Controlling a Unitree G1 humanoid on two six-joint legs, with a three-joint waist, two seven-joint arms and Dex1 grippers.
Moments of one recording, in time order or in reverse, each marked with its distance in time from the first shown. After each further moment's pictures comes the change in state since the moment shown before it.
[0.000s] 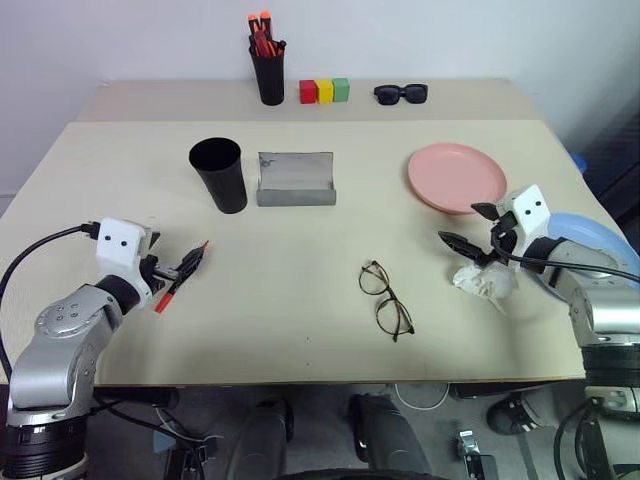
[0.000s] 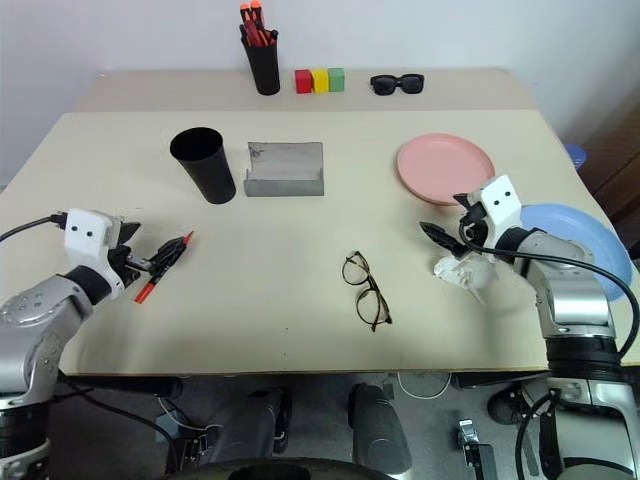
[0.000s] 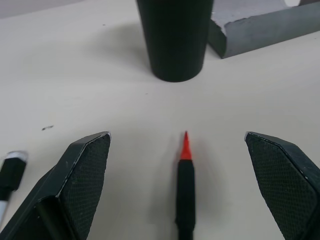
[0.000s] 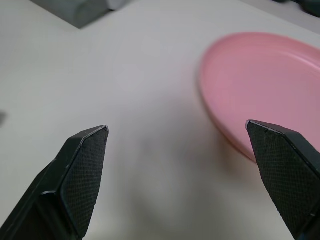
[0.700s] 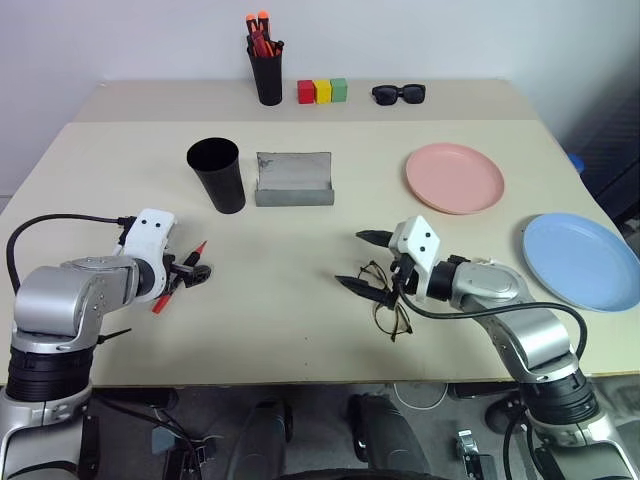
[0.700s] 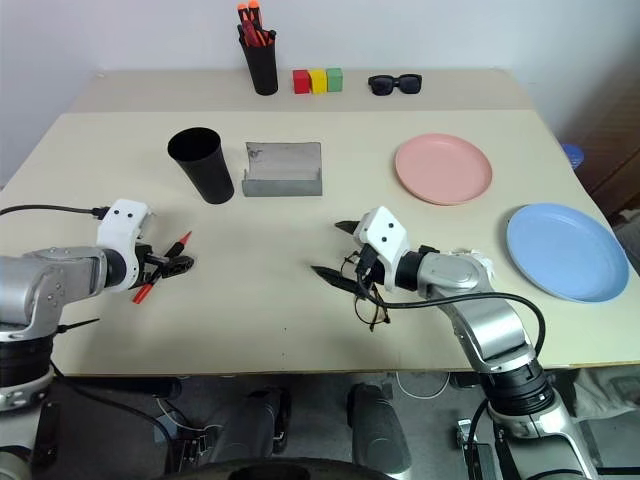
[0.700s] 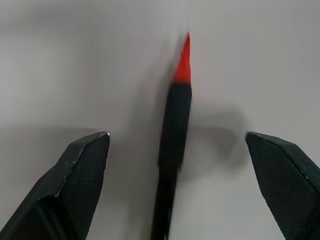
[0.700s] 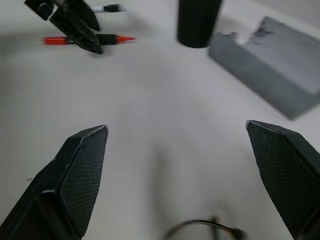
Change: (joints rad) left arm -0.362 0.140 -0.153 0.044 -0.046 0.896 0.082; right arm 0.083 0.178 0.295 -0.488 0.041 0.188 -0.034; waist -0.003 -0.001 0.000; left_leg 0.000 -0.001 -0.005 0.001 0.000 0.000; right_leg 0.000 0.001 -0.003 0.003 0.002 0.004
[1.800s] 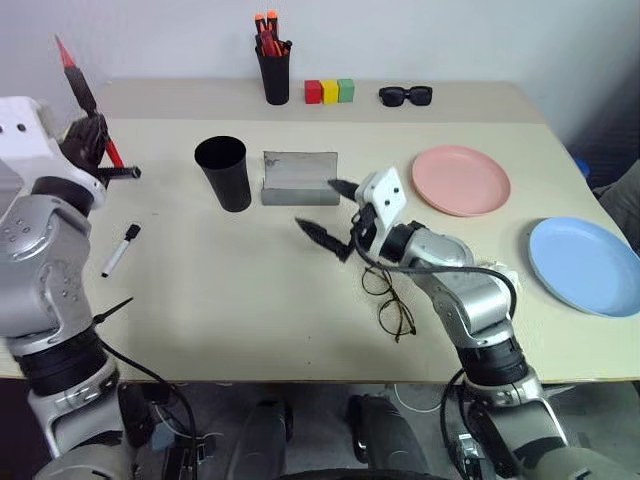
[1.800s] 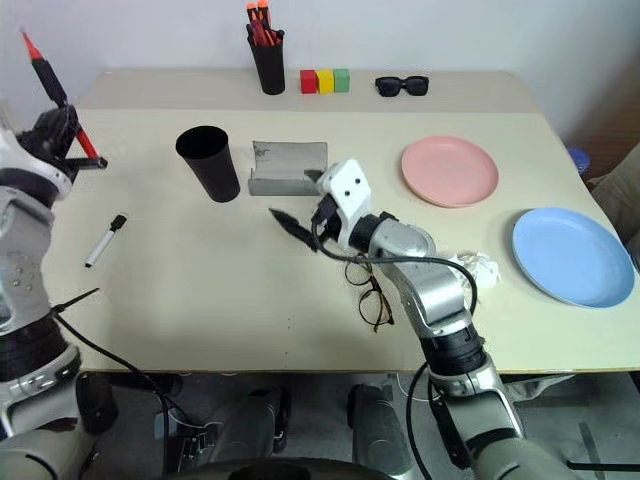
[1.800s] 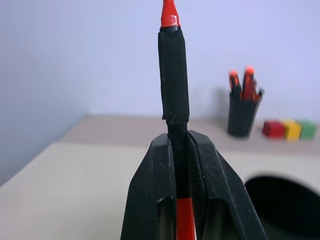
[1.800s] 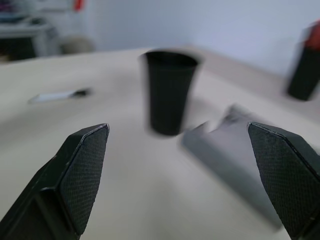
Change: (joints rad) left arm -0.177 -0.321 0.285 0.058 0.138 -0.923 0.246; right arm -0.263 0.306 0.004 0.213 -0.070 -0.105 -0.249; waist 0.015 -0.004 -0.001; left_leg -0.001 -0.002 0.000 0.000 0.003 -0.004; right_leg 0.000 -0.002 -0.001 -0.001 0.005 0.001
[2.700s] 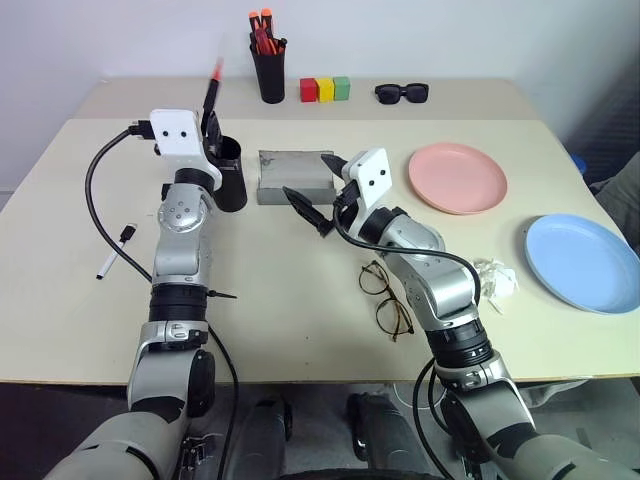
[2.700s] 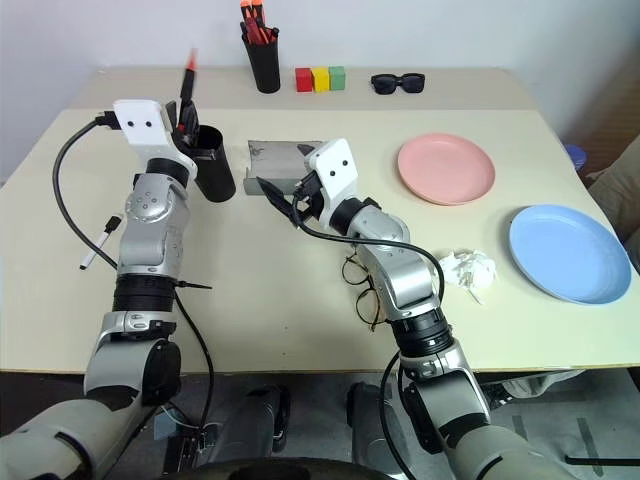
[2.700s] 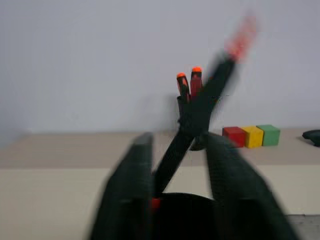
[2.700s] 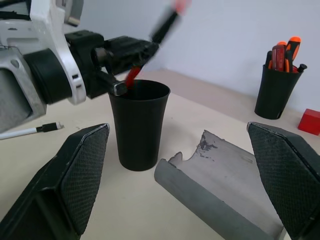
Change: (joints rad) left arm -0.160 -0.206 -0.252 0.589 0.201 -0.588 0.112; right arm -0.045 0.114 0.003 0.122 -0.056 -0.113 -0.058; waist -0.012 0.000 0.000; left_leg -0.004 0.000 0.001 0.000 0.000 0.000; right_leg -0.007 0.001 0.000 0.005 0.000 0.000
